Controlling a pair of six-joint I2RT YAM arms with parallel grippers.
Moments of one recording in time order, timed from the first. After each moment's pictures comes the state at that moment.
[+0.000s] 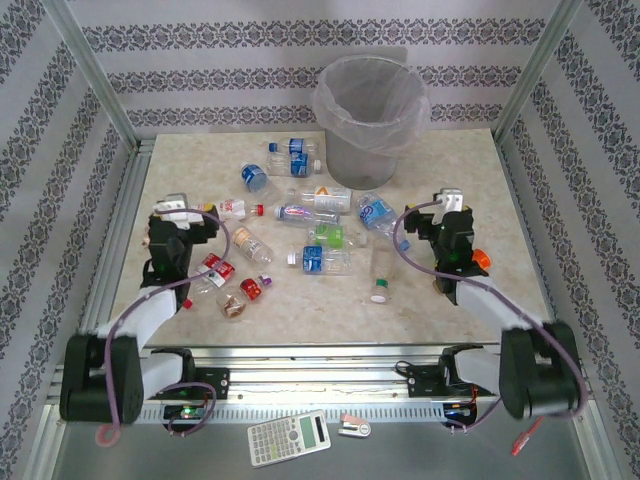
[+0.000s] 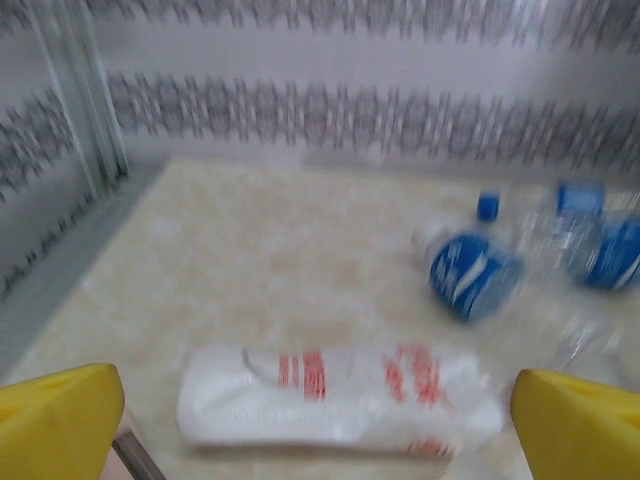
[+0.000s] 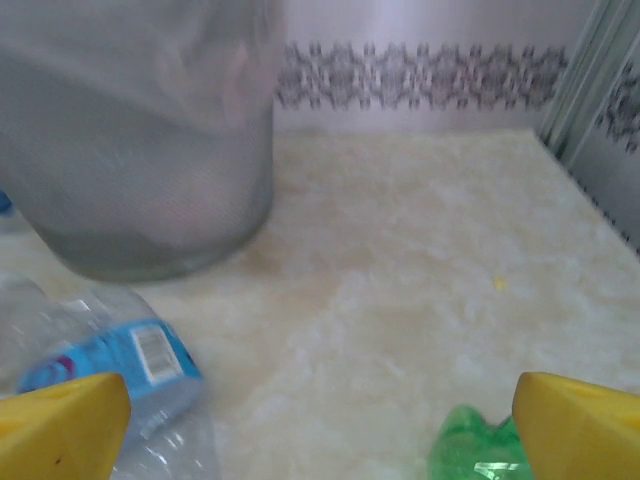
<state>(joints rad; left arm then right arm) 0.03 1.07 0.42 0.48 -0.11 -0.09 0.11 1.12 0.48 0.35 0.15 0.07</state>
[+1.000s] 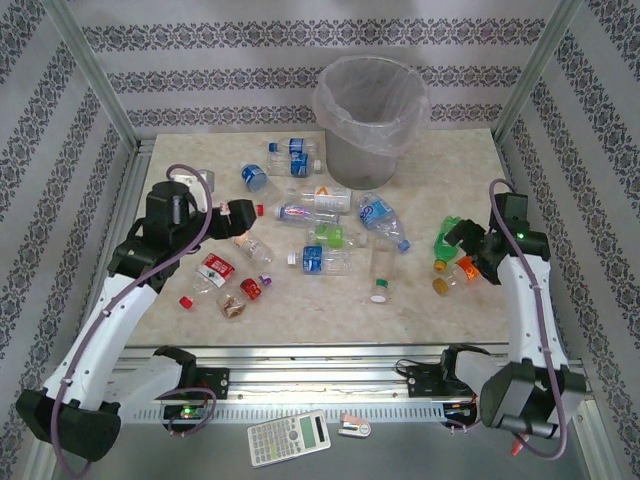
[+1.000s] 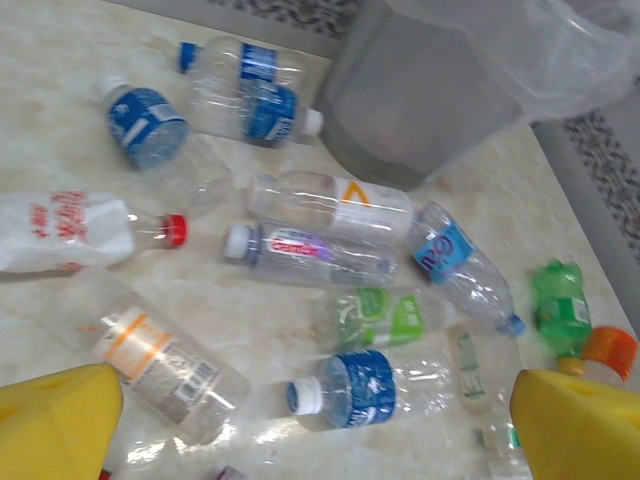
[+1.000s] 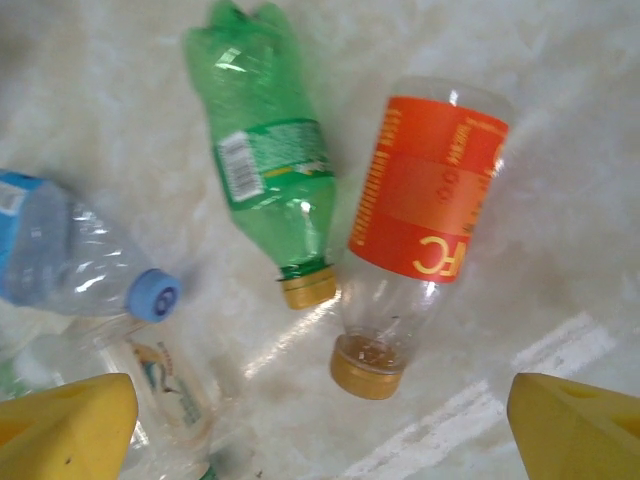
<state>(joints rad) -0.29 0.98 1.07 -0.62 0.17 -0.41 -0.24 1.10 0.97 -1.01 -0.07 0.60</state>
